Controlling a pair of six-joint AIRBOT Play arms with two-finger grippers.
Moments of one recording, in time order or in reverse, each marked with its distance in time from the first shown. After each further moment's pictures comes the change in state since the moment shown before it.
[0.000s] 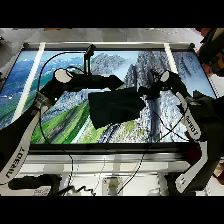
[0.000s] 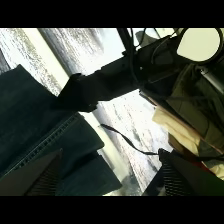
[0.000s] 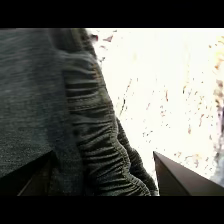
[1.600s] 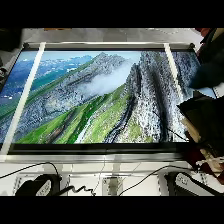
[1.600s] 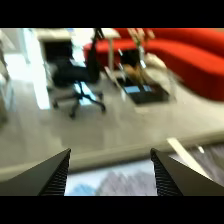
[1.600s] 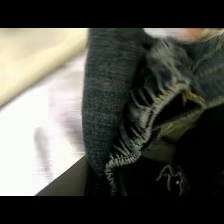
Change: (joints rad) left arm 0.464 0.623 0.000 0.365 0.292 0.088; right arm -0.665 0.736 0.350 -0.233 0.269 0.248
